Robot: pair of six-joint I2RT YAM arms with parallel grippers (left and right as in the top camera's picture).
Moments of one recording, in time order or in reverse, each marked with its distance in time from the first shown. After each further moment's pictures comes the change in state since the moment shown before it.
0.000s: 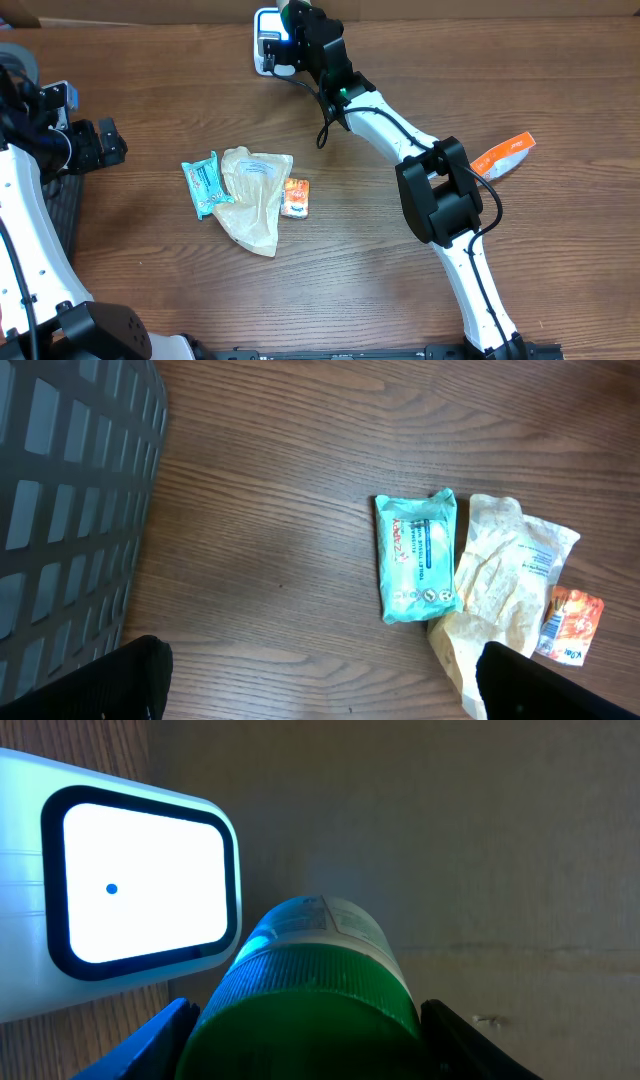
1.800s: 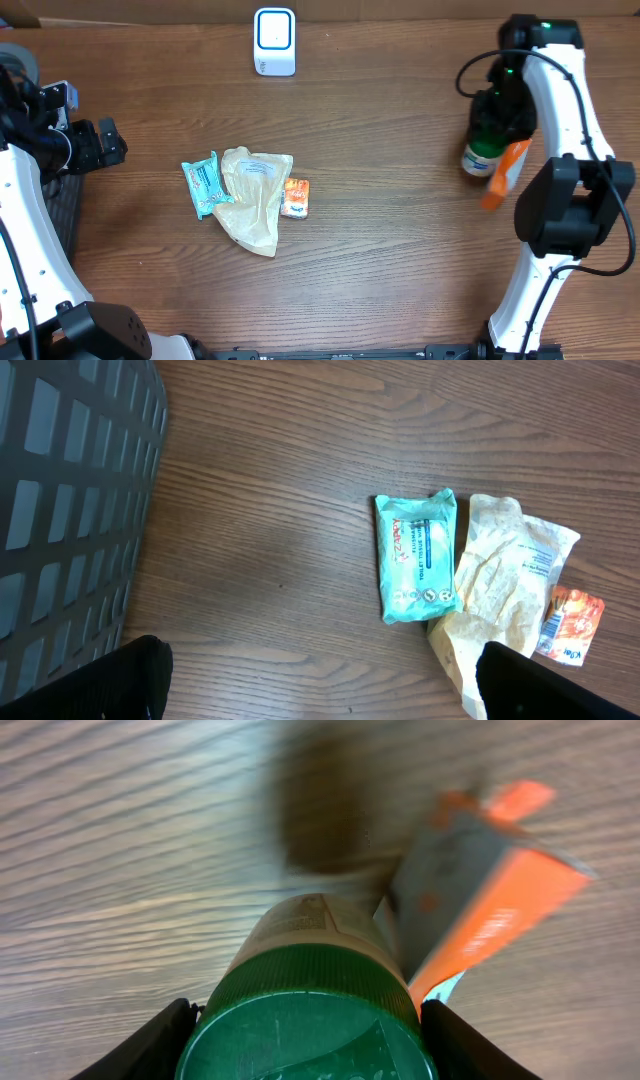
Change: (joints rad) left arm 0.000 0.000 0.000 0.000 0.000 0.000; right arm -0.592 -0.333 -0.001 -1.802 -0.083 1.502
